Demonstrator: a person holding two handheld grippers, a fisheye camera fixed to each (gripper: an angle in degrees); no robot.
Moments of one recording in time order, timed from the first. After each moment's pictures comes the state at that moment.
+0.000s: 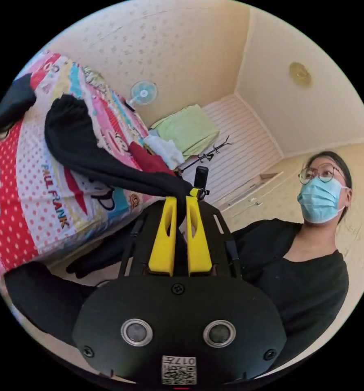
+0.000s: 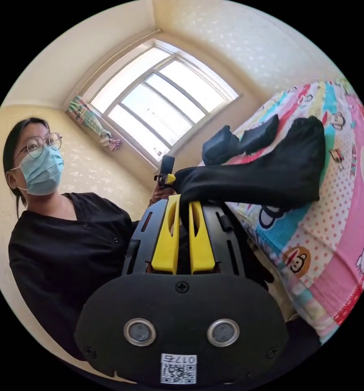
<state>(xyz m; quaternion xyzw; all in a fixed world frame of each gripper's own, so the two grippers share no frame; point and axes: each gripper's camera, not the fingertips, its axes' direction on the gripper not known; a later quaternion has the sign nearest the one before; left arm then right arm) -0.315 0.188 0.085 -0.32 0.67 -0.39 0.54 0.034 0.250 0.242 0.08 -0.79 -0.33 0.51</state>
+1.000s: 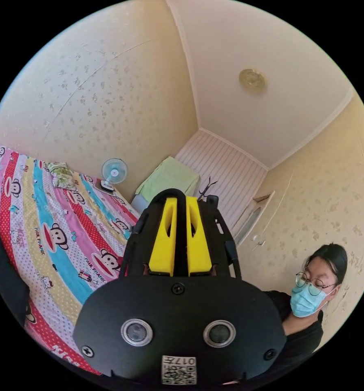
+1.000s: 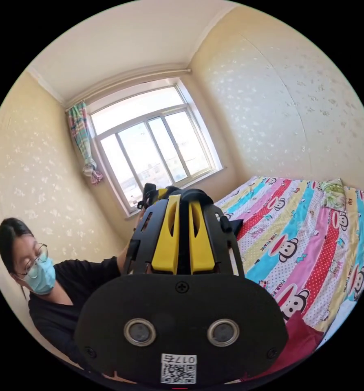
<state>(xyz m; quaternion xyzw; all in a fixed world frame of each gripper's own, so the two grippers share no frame) -0.291 0.011 0.332 -0.20 0.61 -0.43 0.63 0.127 -0.065 0.042 0.25 -0.71 -0.26 0.60</state>
